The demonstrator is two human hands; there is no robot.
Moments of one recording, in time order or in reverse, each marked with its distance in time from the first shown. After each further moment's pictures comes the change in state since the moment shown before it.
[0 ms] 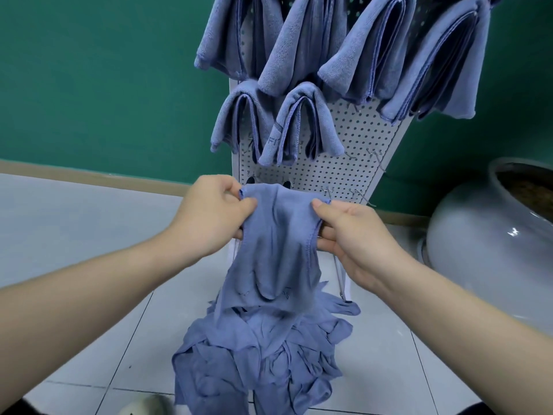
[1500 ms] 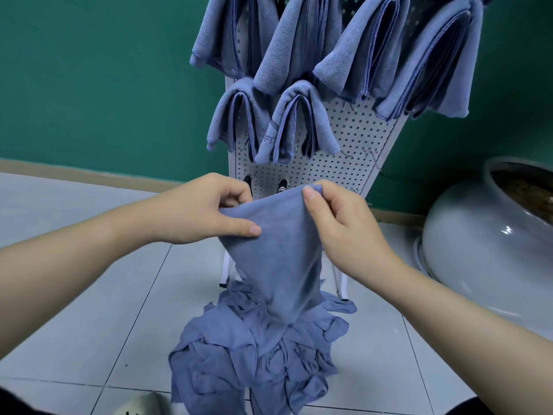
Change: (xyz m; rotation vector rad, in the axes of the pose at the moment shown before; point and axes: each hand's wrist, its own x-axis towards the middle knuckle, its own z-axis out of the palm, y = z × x) left_hand 0.008 0.007 -0.035 0.329 -0.534 0.262; right_hand -0.020 -0.012 0.001 -0.625 -0.022 -0.606
